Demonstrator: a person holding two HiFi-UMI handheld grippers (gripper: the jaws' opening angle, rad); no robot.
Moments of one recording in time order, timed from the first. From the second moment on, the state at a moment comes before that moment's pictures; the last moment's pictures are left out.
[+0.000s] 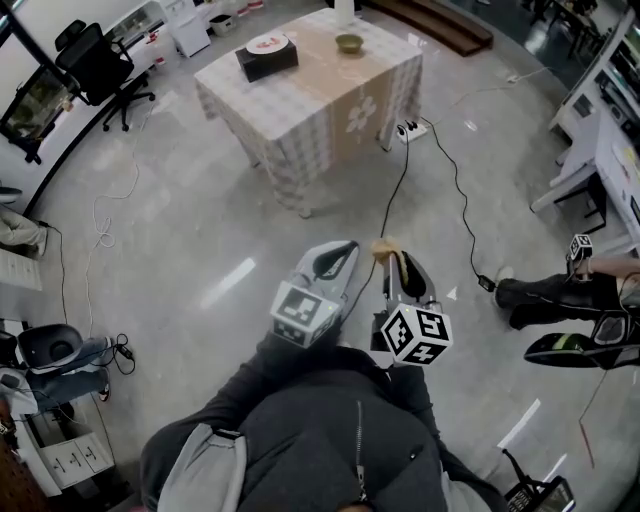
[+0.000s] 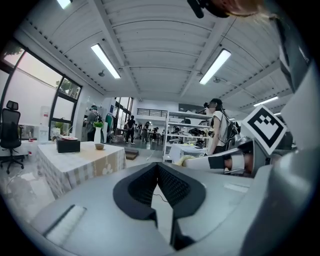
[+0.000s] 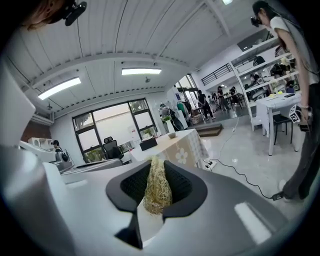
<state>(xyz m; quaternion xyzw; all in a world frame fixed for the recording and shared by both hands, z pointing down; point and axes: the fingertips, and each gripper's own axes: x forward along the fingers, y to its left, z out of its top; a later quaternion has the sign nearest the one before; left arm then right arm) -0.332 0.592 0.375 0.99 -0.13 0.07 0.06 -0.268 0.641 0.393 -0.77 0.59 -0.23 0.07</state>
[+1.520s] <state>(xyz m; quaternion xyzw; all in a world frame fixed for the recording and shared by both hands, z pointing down) -0.163 0.274 0.362 0.99 -0.11 0.06 0.06 -0.122 0.301 0.380 -0.75 0.61 -0.26 0.07</state>
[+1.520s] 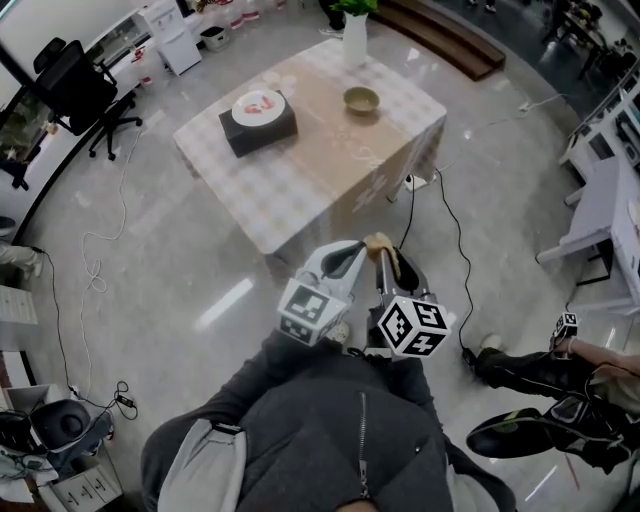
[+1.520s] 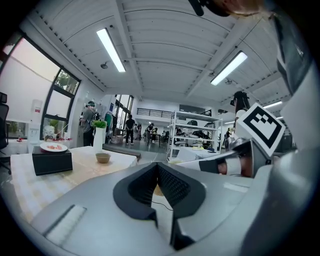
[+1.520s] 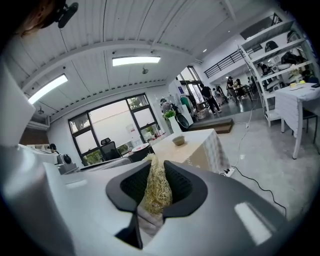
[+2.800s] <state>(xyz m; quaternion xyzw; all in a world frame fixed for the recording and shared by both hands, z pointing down) -0.121 0.226 0.389 0.99 -0.13 0.08 0.07 -0.052 0.250 0.391 -0.76 0.60 -0.25 0.05</state>
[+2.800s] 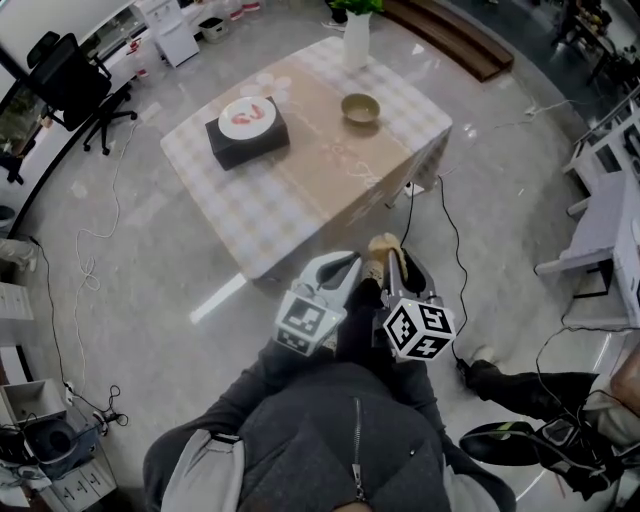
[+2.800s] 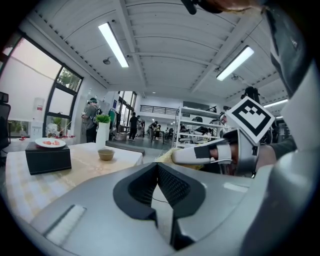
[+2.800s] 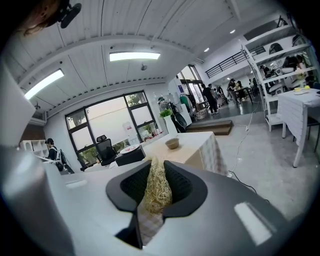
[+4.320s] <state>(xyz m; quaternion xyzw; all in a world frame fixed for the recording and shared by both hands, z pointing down) 0.102 0.036 0.394 0.97 -0.21 0.09 0.05 0.169 0.052 0.398 -0.69 0.68 -0.25 0.04</state>
